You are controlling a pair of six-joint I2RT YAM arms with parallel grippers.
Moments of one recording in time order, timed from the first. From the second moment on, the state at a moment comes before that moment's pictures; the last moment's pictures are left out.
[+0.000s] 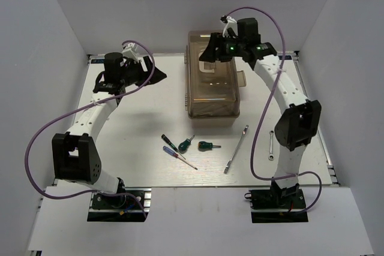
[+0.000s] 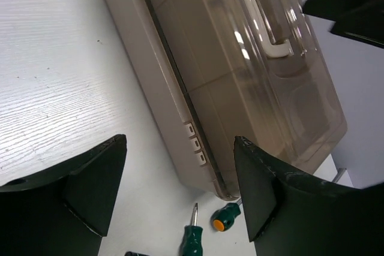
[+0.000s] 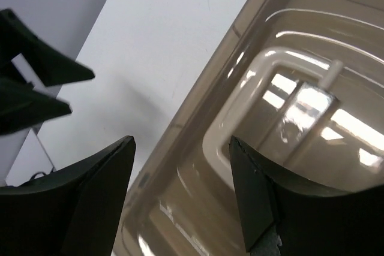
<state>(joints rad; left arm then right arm) -0.12 1.49 1.19 -0.09 0.57 -0.42 0.37 1.92 1.96 -0.54 -0.59 0.27</state>
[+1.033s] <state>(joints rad) -0.12 1.54 1.37 -0.03 0.61 -0.48 0.52 2.02 2.02 -0.59 -0.12 0.43</state>
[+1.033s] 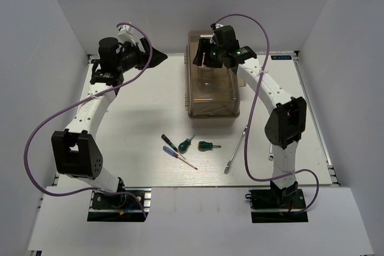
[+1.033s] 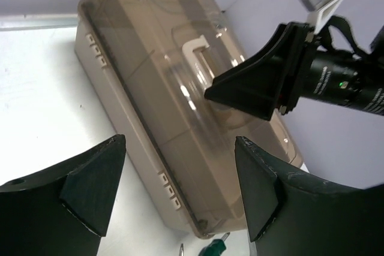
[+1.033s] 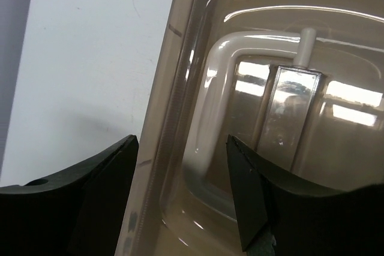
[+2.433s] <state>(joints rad) -0.21 1.92 1.67 0.10 0.80 -0.64 0.38 2.06 1.95 -0.40 -0.61 0.73</state>
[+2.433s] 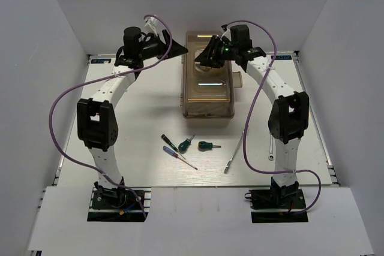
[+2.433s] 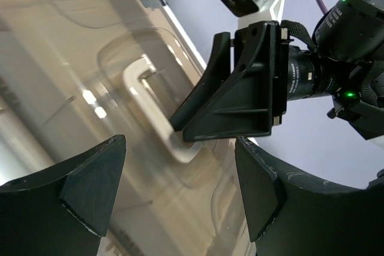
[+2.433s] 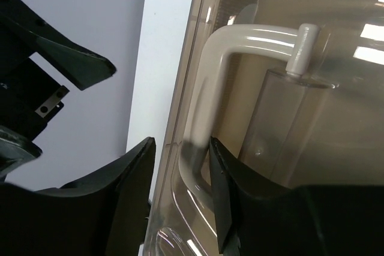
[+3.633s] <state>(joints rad) -0.29 2.16 1.97 -0.08 0.72 -0.73 0.36 2.06 1.92 -0.35 -0.67 0.78</state>
